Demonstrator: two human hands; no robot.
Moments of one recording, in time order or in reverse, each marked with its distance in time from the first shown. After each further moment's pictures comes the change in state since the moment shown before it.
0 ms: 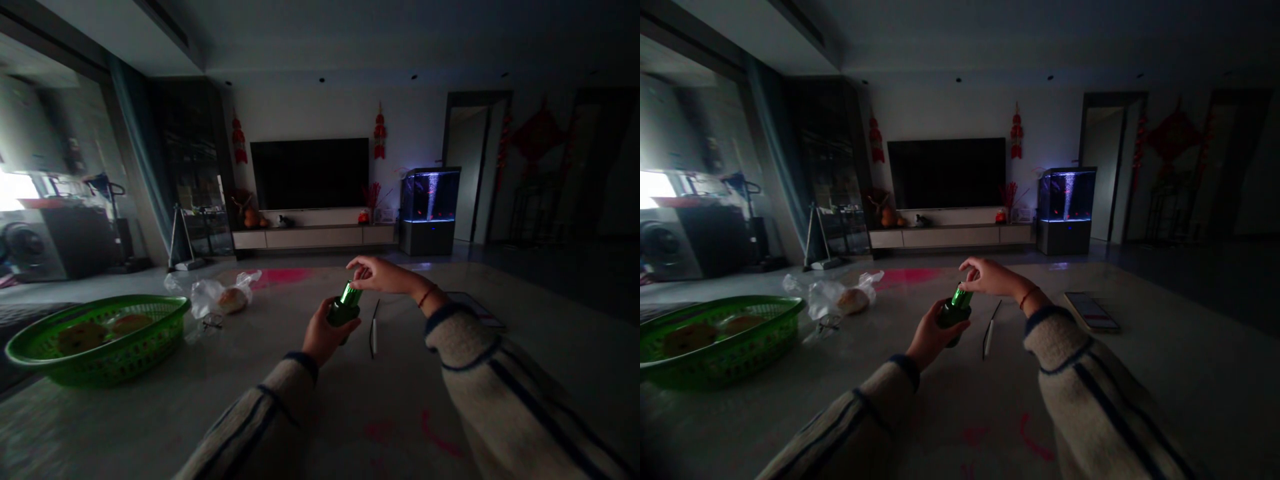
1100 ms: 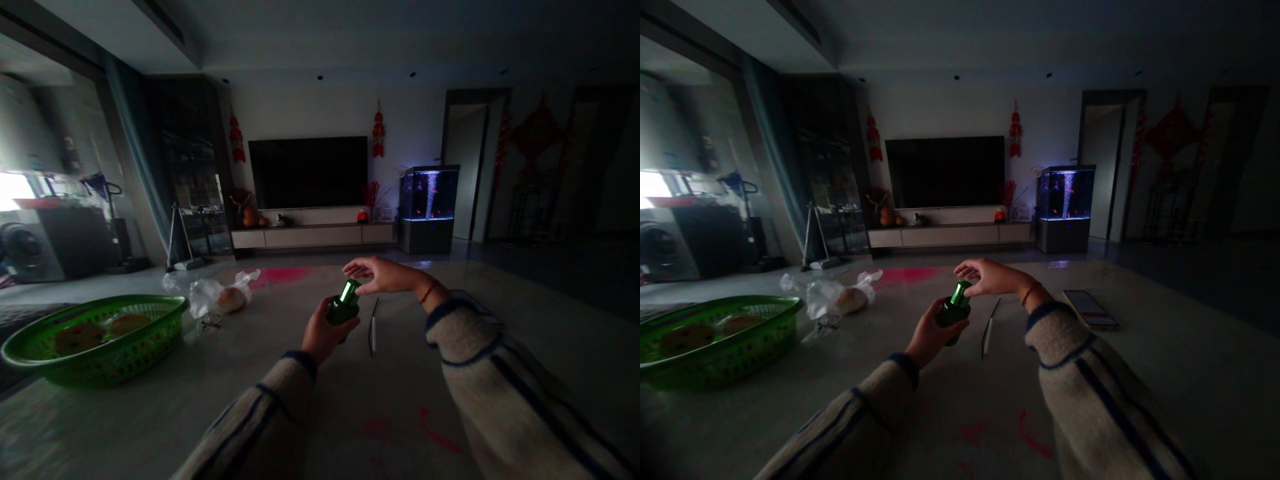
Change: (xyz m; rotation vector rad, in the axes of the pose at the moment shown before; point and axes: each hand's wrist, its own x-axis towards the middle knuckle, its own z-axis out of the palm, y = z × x) left_hand -0.001 0.000 0.000 0.031 0.020 -0.003; right_hand -0.006 -0.007 -0.005 0.017 -0.106 -0.117
